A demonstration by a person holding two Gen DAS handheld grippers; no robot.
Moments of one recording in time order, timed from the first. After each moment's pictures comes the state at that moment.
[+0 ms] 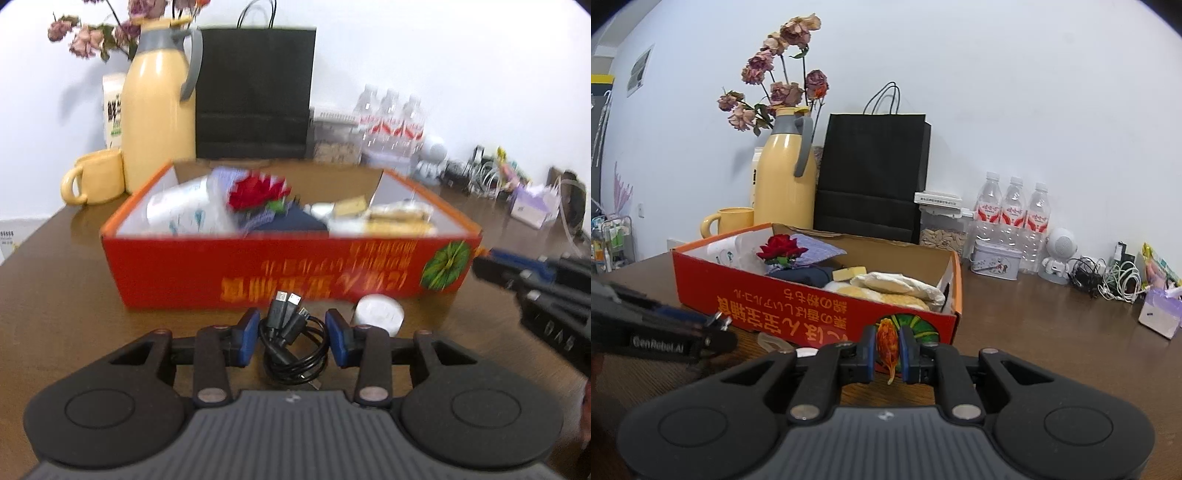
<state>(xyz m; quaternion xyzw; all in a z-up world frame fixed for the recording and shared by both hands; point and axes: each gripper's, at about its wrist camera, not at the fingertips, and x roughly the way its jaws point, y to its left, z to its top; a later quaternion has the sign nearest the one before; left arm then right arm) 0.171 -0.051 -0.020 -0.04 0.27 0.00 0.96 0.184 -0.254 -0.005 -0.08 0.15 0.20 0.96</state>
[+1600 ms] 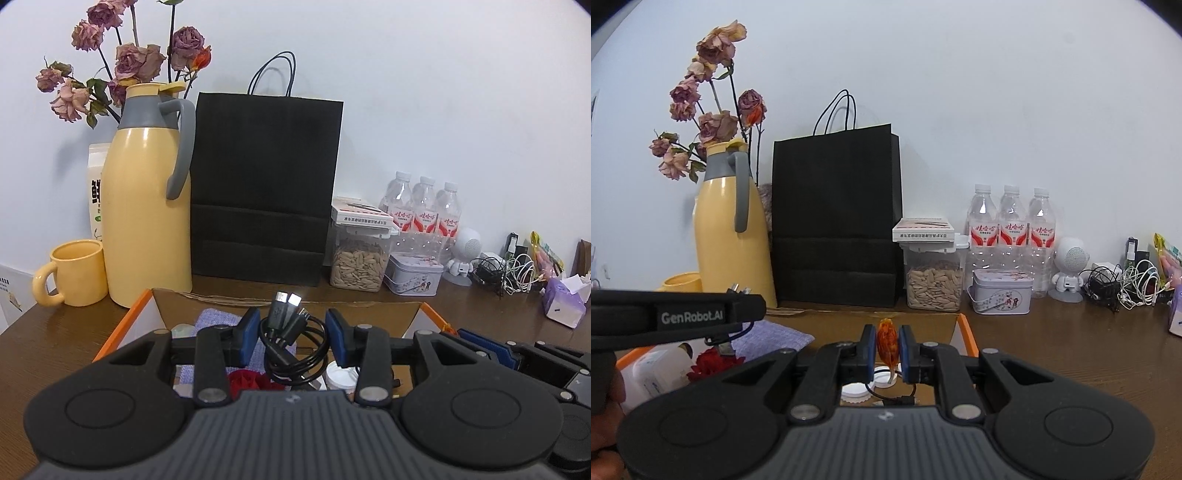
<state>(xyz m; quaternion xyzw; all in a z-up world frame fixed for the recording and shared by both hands) 0.297 -0.042 0.033 -0.05 0.17 0.04 0.98 0.315 -0.207 0.026 -0.01 0.14 0.16 0.98</state>
